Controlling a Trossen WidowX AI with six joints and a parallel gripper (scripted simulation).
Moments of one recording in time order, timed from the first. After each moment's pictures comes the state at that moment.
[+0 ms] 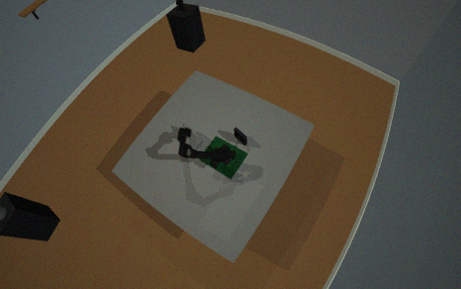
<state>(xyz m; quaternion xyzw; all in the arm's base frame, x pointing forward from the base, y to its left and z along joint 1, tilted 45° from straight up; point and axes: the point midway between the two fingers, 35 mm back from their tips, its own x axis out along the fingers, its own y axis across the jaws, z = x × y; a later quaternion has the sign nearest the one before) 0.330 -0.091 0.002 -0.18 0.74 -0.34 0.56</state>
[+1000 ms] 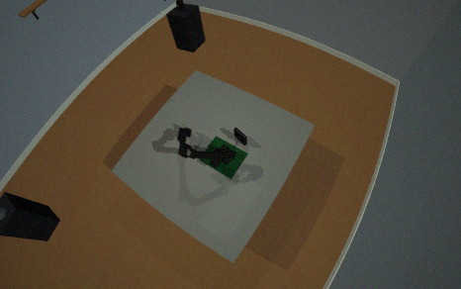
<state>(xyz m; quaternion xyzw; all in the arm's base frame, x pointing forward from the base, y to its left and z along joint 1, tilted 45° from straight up) 0.330 -0.091 0.002 -0.18 0.74 -0.34 0.56</state>
